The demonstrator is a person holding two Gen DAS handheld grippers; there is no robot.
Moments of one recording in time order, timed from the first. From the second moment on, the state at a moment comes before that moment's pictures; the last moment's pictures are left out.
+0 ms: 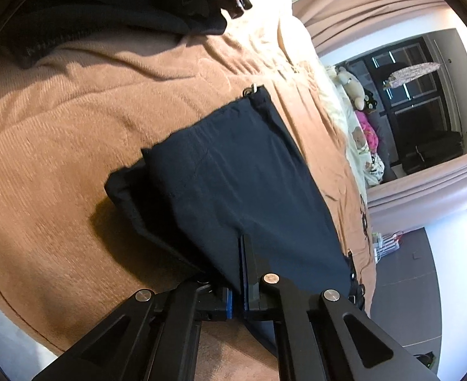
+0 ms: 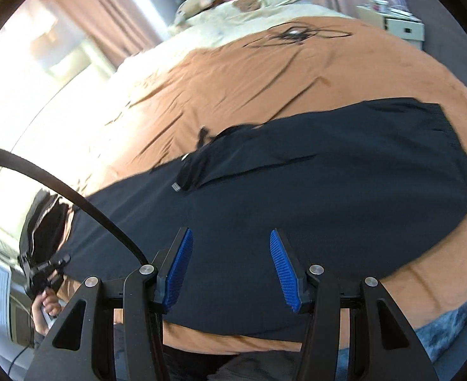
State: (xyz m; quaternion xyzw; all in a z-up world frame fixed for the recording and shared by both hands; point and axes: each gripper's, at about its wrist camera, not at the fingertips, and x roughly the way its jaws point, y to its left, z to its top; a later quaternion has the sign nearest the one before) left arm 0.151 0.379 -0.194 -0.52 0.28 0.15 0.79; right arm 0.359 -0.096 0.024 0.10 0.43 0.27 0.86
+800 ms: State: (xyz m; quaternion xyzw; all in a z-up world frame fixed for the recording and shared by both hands) left arm 0.145 0.376 -0.173 -0.50 0.27 0.14 0.81; right arm 0.351 0.040 -0.068 -0.06 0.51 0.30 0.81
